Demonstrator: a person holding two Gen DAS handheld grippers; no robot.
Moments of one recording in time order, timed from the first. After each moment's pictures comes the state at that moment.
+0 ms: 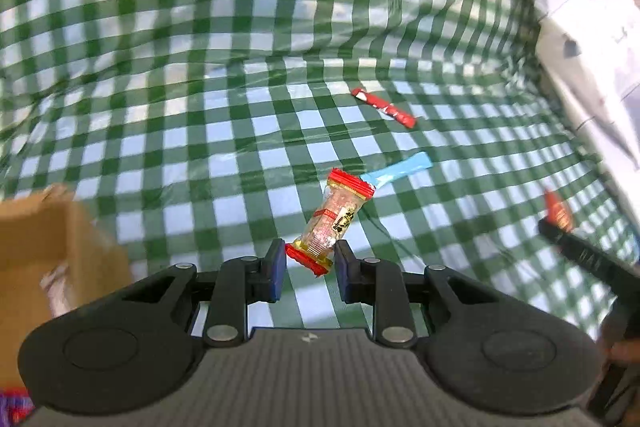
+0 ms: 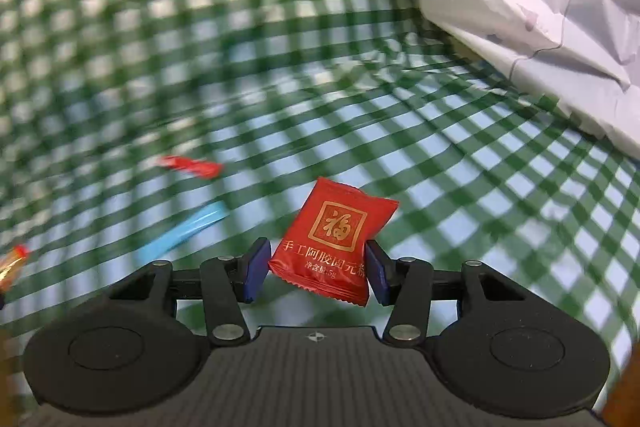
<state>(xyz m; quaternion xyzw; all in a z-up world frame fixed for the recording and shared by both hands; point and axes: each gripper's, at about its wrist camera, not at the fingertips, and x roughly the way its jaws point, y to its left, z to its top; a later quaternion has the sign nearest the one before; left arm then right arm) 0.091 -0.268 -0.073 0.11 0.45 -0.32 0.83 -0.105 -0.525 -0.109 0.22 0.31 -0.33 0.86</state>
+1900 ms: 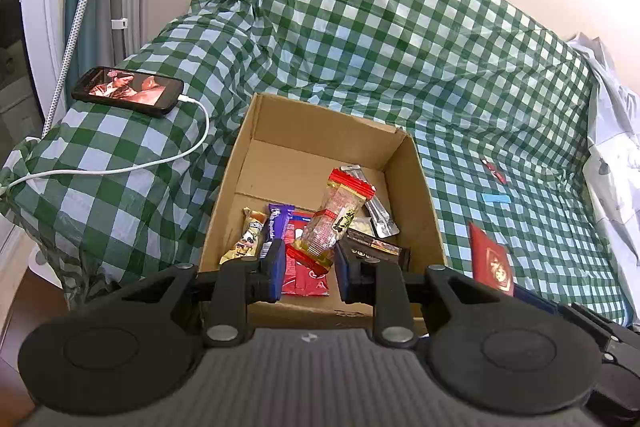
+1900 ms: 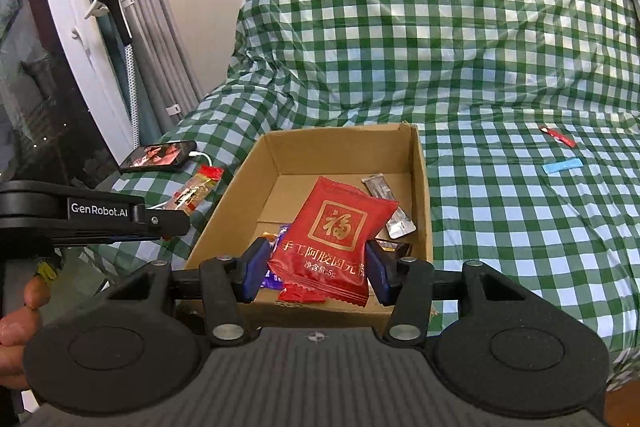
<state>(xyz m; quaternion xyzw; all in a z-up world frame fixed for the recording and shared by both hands) -0.076 0.146 0.038 -0.04 0.39 -0.16 0.90 -0.203 -0.085 0.049 0.14 0.30 0.01 0.94</state>
